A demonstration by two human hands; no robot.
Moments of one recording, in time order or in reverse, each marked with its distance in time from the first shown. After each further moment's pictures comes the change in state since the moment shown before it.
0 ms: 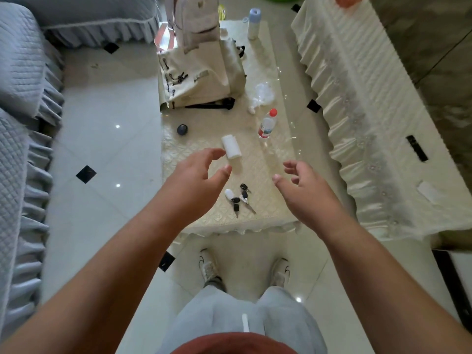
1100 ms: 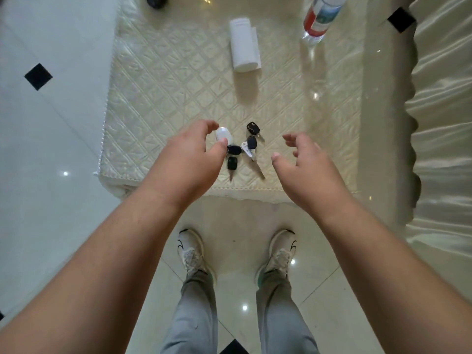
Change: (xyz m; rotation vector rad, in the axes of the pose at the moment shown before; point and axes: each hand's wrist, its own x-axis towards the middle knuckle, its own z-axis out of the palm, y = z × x) left_hand 0.143 -0.210 0.286 0.021 0.107 -0.299; right_hand 0.201 0.267 0.204 -0.181 -0.173 -0.090
